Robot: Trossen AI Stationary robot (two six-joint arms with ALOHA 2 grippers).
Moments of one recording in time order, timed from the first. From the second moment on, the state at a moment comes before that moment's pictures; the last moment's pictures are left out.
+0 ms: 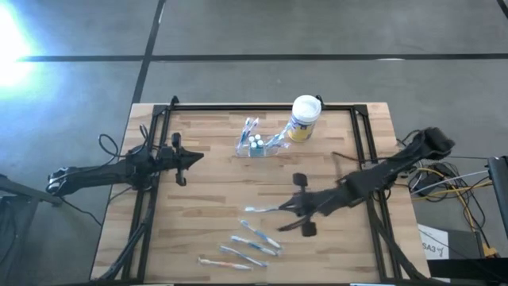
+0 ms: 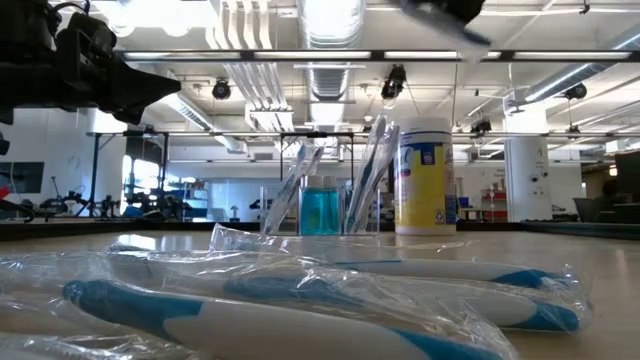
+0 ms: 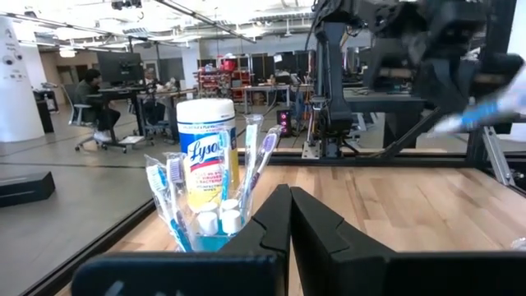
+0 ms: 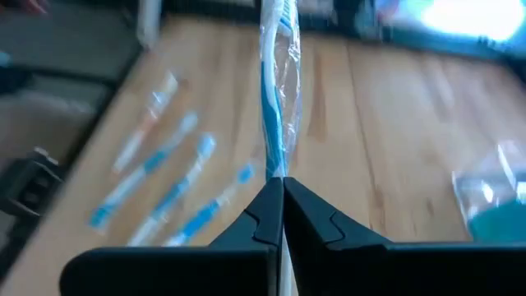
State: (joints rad) left arm 0.20 0.26 0.01 0.30 0.02 0.04; right arm 0.46 1.39 0.97 -0.16 0.34 0.16
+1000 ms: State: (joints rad) left arm 0.20 0.26 0.01 0.30 0.02 0.00; right arm 0.45 0.59 0.11 0.62 0.34 -0.10
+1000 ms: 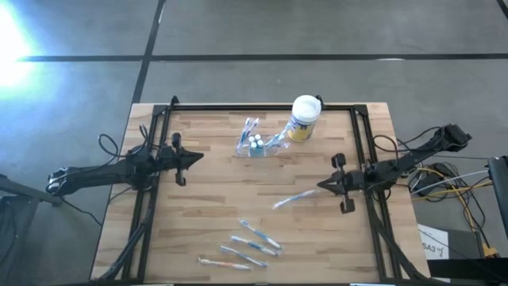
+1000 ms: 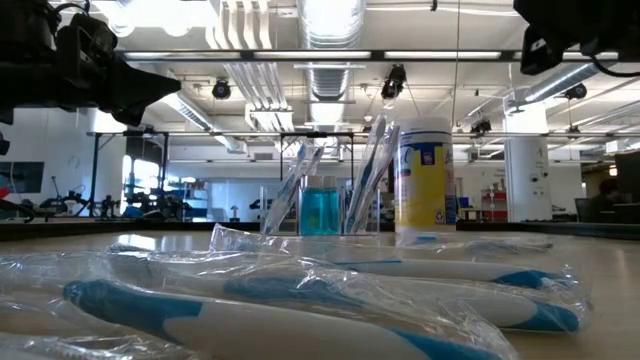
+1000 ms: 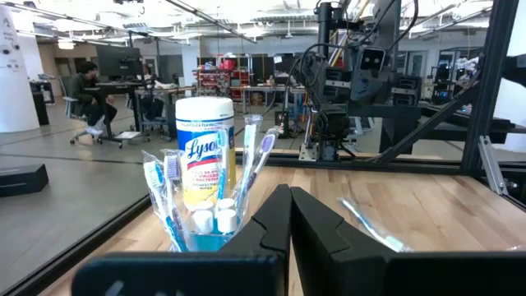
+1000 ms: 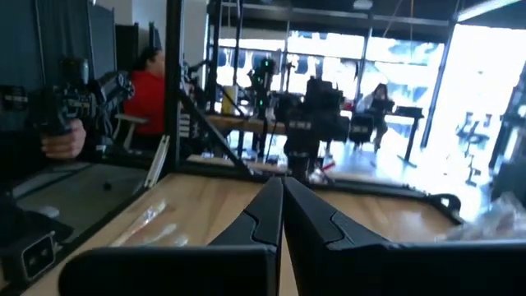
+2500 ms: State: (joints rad) left arm 0.20 0.26 0.01 0.28 0.04 0.00; right arm 0.23 1.70 1.00 -0.68 0.06 0.12
